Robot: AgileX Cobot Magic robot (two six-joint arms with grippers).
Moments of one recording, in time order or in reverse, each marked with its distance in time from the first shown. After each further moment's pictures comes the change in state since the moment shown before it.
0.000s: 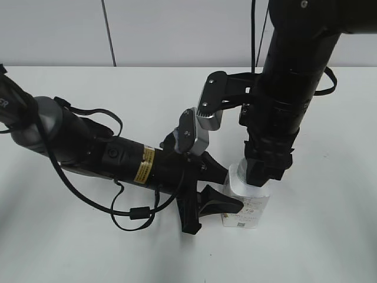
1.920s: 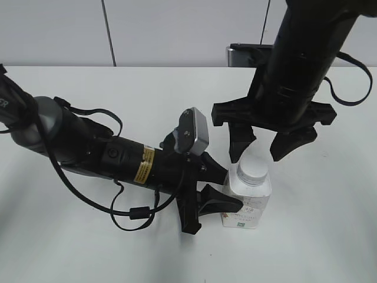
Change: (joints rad) left arm 0.000 0.001 0.000 -0.001 0.001 0.000; right arm 0.000 -0.057 -0.007 0.005 -0.030 1.226
